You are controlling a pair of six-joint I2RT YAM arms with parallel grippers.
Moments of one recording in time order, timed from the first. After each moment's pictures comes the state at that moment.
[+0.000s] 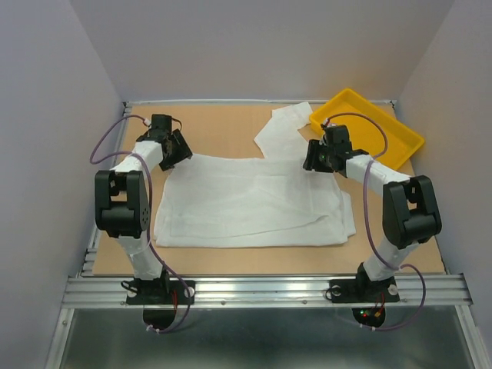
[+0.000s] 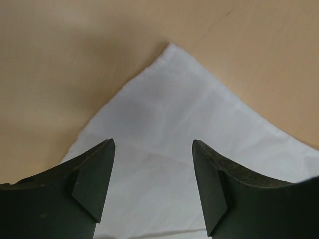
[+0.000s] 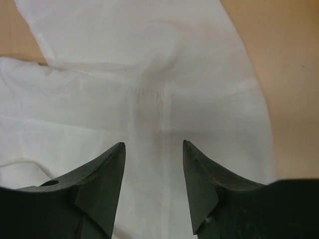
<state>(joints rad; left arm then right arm) -0.04 1.79 1.26 -0.43 -0.02 -0.54 0.23 1.70 1.08 -0.20 -0.11 0.33</state>
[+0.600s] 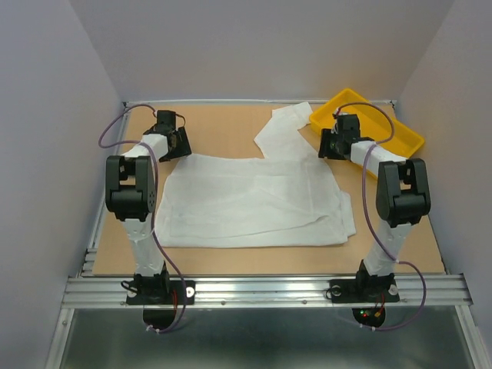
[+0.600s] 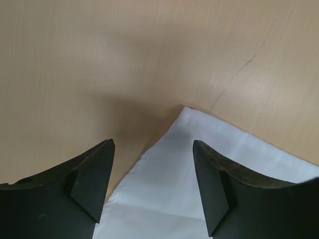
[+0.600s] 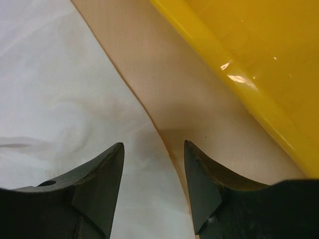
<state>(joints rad) -0.04 2.00 1.42 -0.37 -0.11 -0.29 0.10 1.91 1.29 -0.20 -0.03 0.18</state>
